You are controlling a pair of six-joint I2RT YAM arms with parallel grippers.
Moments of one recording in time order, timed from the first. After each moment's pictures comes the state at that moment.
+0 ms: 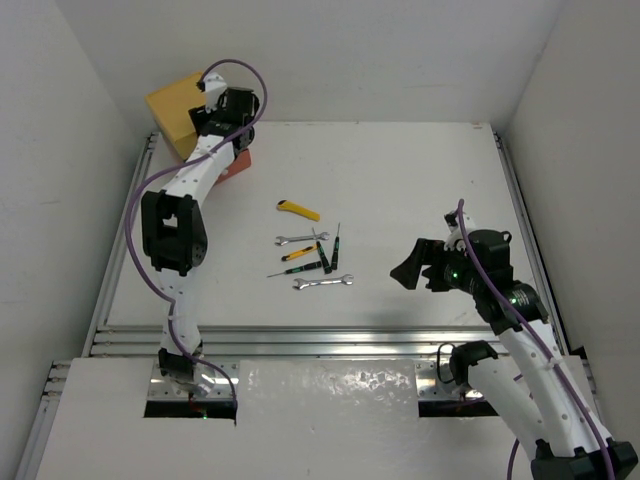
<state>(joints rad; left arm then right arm) -0.18 2.15 1.98 -0.44 -0.87 -0.37 0.23 0.65 0.64 -0.63 -0.35 0.39</state>
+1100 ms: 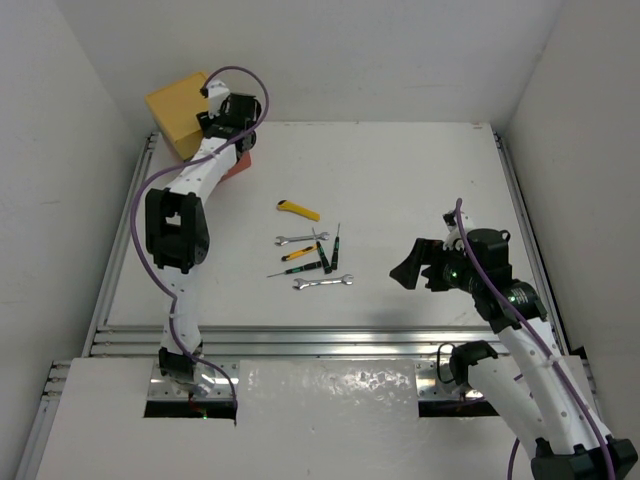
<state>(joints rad) -0.17 2.18 1.97 -0.43 -0.85 -0.39 0.23 0.66 0.64 -0.63 -0.35 0.38</state>
